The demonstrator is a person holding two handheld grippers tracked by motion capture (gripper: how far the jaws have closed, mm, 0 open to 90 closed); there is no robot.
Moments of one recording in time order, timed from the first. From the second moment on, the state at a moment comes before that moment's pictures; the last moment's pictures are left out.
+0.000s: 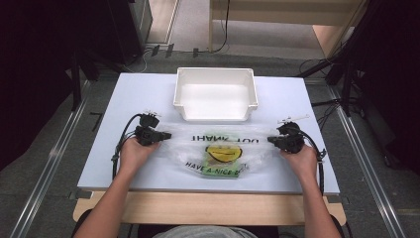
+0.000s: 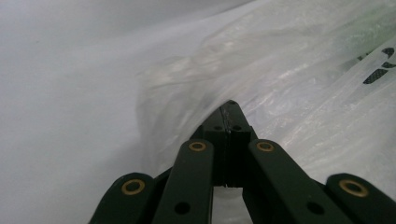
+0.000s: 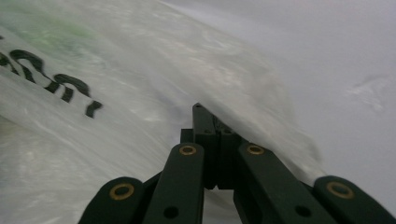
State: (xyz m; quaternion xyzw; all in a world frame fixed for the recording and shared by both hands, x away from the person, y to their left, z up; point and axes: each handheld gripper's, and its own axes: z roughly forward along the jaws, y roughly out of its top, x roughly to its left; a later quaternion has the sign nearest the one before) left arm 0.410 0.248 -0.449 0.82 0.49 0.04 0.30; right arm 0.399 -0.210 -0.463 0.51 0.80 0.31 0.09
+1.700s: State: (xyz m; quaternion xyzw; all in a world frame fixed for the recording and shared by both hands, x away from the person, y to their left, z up) left arm 0.408 0.170 -0.411 0.84 0.41 -0.02 0.35; right arm 0.402 -0.095 -0.424 0.38 0.85 0.37 0.02
